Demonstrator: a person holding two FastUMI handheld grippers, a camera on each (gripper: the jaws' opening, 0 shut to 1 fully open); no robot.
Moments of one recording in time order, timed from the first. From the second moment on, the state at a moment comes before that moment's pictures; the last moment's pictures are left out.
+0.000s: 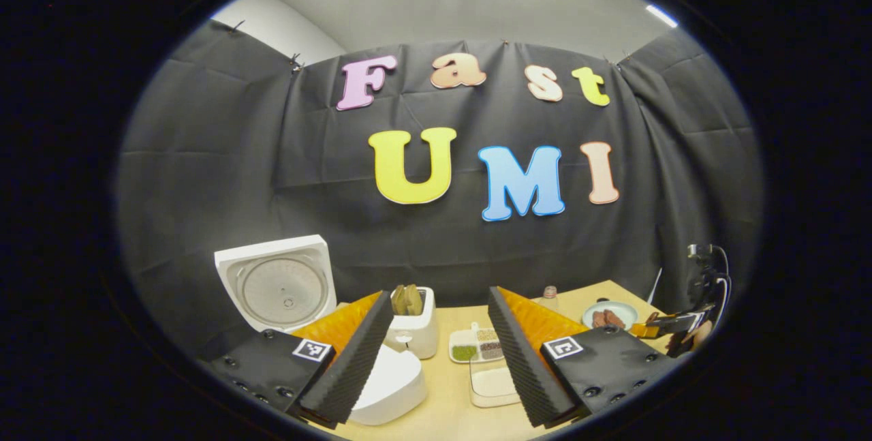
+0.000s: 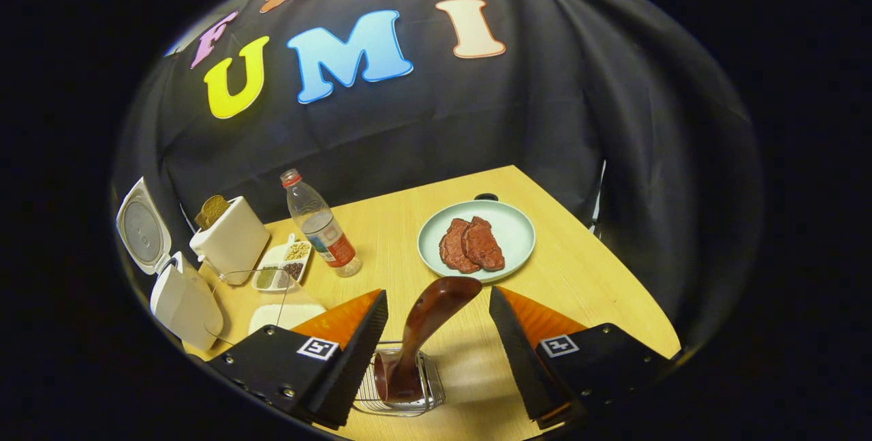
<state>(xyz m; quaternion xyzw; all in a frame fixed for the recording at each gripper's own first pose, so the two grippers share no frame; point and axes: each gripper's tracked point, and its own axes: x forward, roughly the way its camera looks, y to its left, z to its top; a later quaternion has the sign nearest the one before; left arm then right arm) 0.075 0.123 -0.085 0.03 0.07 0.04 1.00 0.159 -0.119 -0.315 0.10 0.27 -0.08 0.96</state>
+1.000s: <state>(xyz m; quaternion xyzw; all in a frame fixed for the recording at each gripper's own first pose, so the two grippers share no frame) 0.068 0.111 -0.076 0.02 0.05 0.01 1.00 0.140 -0.083 -0.232 0.18 0.20 -0.03 0.96</state>
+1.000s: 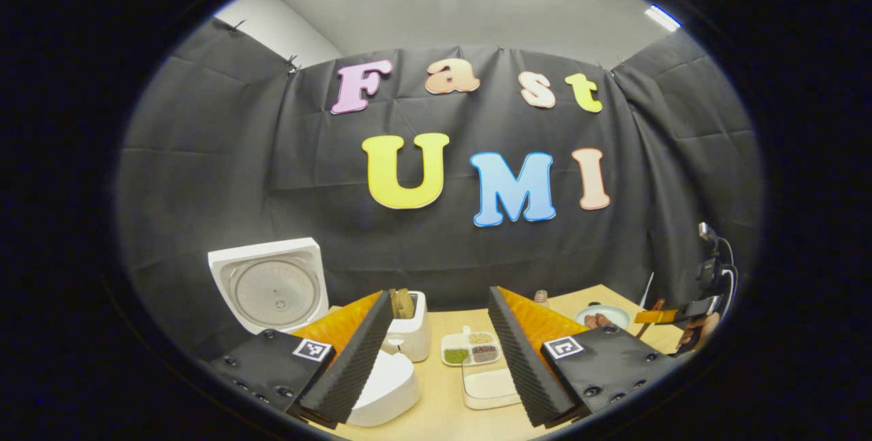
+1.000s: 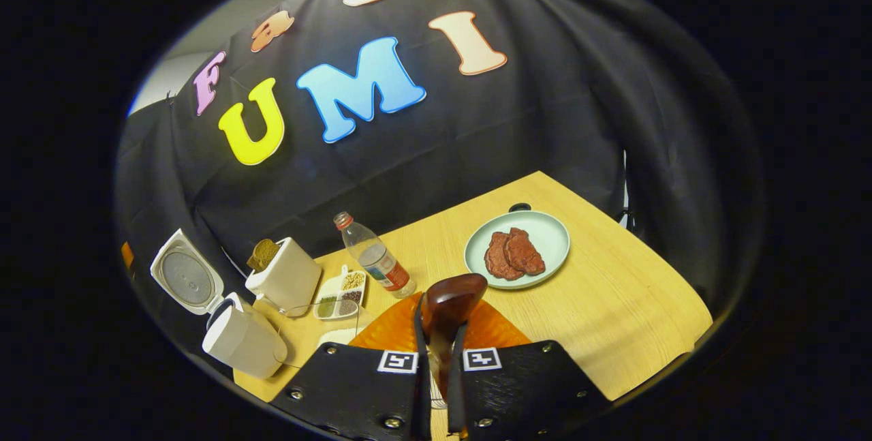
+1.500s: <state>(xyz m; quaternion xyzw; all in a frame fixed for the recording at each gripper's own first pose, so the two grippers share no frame) 0.047 0.129 -0.071 0.01 0.03 -0.01 1.00 0.155 0.000 -0.150 0.18 0.15 0.03 0.97</state>
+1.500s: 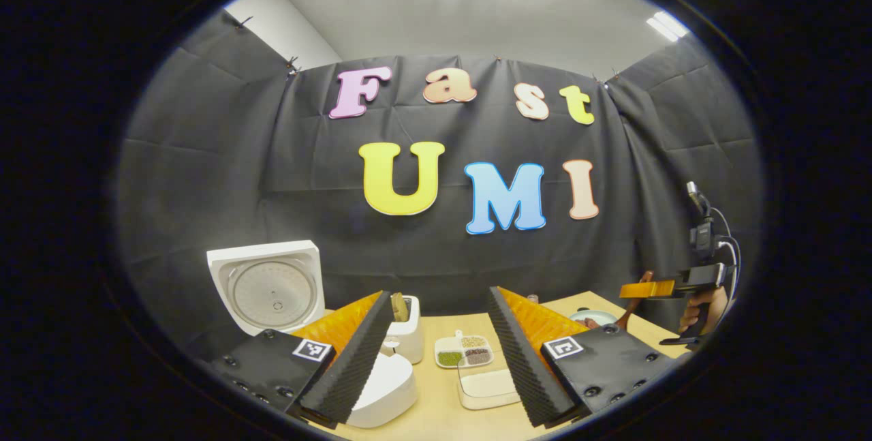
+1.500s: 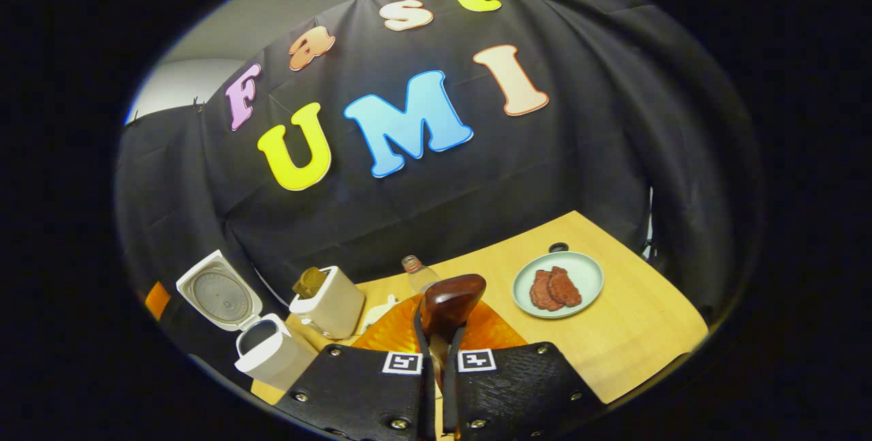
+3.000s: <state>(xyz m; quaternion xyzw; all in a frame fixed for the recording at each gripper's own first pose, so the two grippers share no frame) 0.028 0.256 -0.137 0.00 0.10 0.04 0.99 0.223 0.208 -0.319 0.12 0.25 0.11 0.95</state>
